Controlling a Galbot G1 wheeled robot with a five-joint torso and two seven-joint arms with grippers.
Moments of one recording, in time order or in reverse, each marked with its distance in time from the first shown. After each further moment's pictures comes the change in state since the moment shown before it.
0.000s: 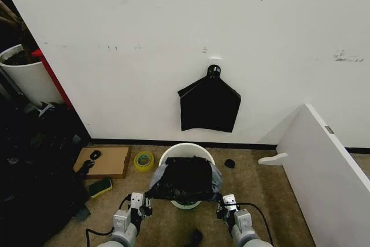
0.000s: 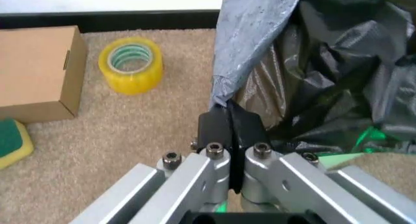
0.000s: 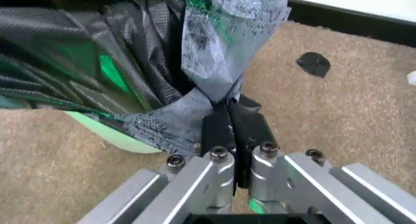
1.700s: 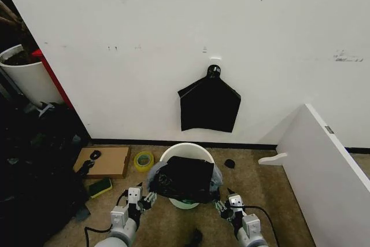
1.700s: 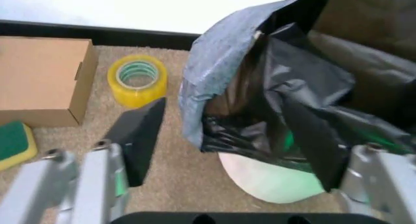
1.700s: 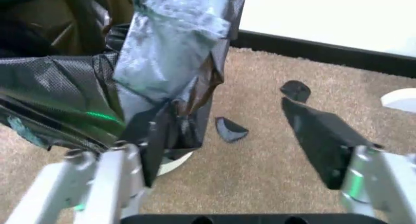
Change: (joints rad) left arm 0.071 -0.004 -0.047 -0.082 -0.042 -0.072 -0.025; right arm -0.116 -0.014 0.067 0.062 -0.037 0.170 -0.024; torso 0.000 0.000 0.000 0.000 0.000
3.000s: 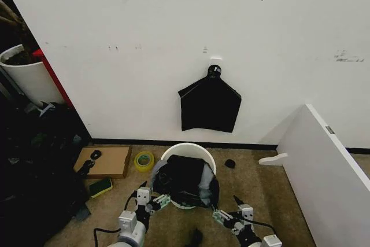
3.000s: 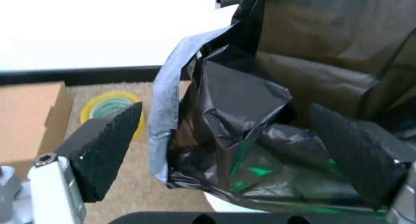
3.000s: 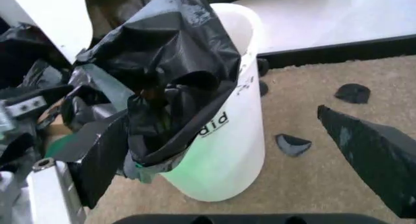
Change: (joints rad) left arm -0.082 -0.054 0.080 0.096 0.181 -0.077 0.056; right arm -0.130 0.013 0.050 0.010 0.200 0.290 -0.188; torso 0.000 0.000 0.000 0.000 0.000
